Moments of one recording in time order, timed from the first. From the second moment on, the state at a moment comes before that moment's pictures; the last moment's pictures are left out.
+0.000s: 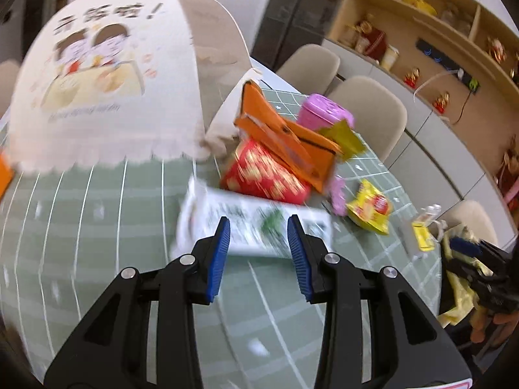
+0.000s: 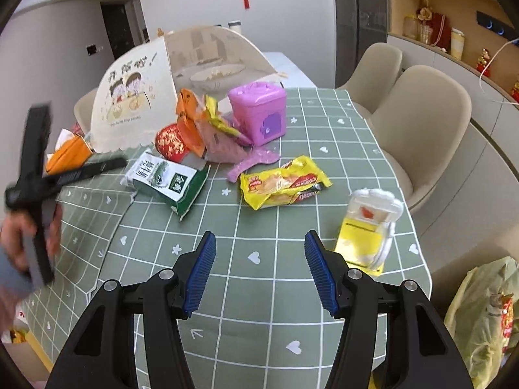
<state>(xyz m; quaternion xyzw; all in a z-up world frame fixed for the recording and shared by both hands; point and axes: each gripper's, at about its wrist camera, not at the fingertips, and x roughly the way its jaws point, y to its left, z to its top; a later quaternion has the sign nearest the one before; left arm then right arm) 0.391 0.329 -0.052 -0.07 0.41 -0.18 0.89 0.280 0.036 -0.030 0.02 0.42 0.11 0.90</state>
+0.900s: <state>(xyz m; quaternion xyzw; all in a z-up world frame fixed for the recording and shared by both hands) 0.346 0.345 -0.056 -0.09 0.45 -0.28 0.85 0.380 0.068 -0.075 0.11 0.43 -0.02 0.90</state>
